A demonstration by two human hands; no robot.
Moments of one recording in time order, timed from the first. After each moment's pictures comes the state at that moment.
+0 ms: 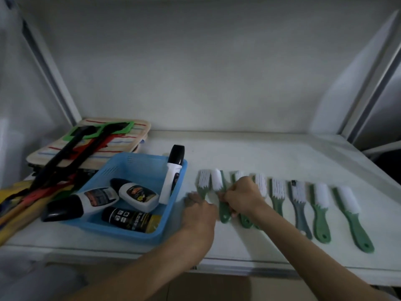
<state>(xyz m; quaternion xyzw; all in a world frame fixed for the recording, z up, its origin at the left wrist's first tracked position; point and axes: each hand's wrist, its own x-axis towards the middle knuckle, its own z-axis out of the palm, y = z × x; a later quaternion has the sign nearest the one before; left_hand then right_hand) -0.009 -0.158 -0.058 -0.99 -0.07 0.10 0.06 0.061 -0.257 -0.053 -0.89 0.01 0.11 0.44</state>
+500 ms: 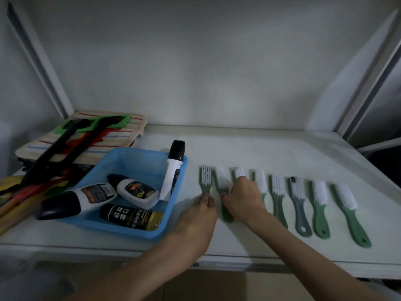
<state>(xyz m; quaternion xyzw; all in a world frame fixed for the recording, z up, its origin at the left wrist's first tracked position) -0.017 -0.145 -0.062 -0.99 0.05 0.10 0.00 0.041 -0.248 -0.045 -0.96 -0.01 0.05 0.28</state>
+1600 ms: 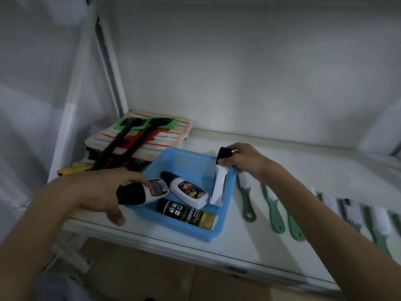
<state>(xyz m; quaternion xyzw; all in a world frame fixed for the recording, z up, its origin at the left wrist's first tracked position) -0.102 0.108 0.039 -0.95 -0.13 0.21 -0.17 0.096 -0.143 0.011 -0.85 -0.16 0.20 0.46</state>
